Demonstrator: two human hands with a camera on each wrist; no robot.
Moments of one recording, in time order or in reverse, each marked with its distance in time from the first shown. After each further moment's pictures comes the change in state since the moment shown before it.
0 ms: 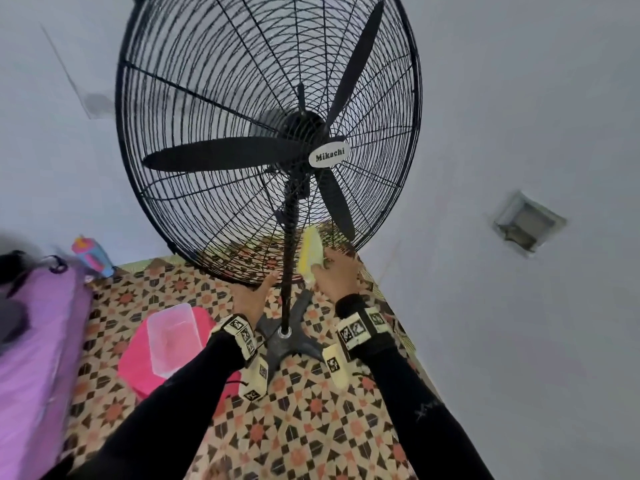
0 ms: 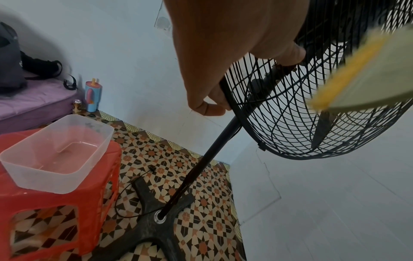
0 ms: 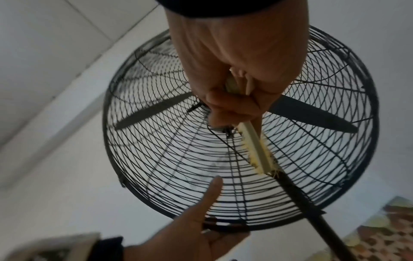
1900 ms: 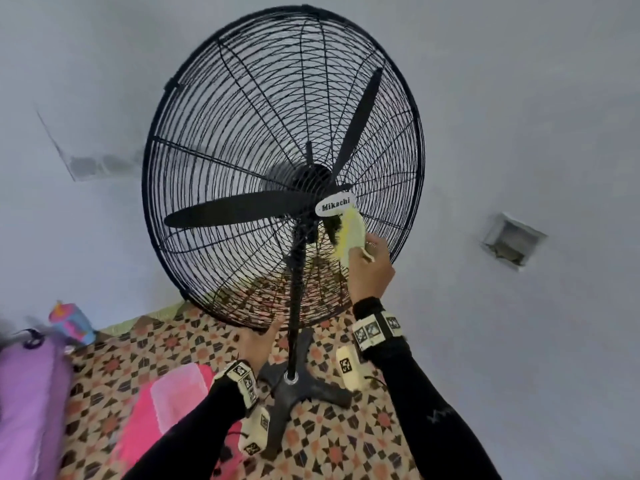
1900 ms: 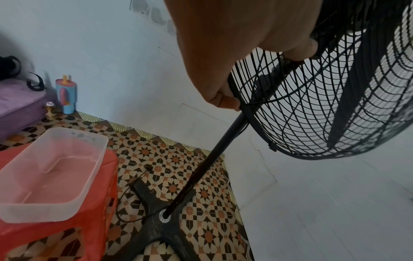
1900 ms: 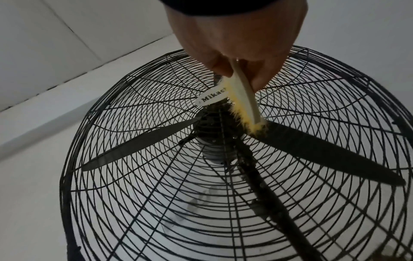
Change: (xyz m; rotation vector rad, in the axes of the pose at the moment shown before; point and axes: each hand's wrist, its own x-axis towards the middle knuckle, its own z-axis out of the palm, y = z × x) left_hand 0.052 -0.007 -0.050 0.123 -0.205 -0.031; right_hand 0.020 -0.080 0.001 0.336 0.800 -0.225
